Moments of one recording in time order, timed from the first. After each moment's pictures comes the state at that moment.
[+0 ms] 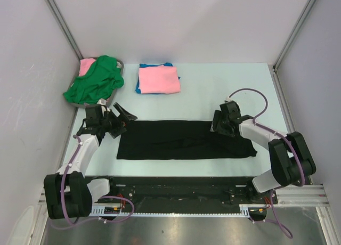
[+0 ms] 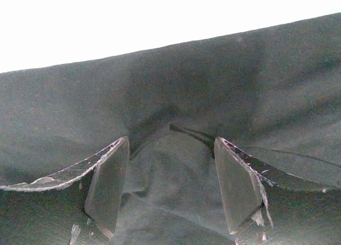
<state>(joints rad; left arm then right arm) 0.08 1.11 0.65 -0.29 0.43 -0.72 0.37 1.47 0.79 -0.29 0.09 0.57</state>
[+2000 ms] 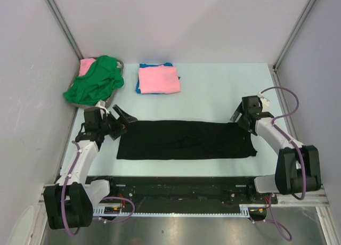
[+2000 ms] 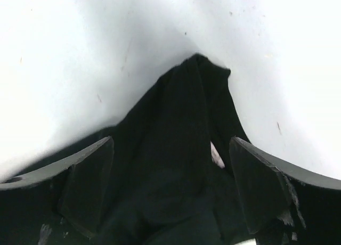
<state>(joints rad) 0.09 1.02 0.61 -0.30 0.45 -0.72 0.15 1.33 0.83 -0.46 0.33 0.65</state>
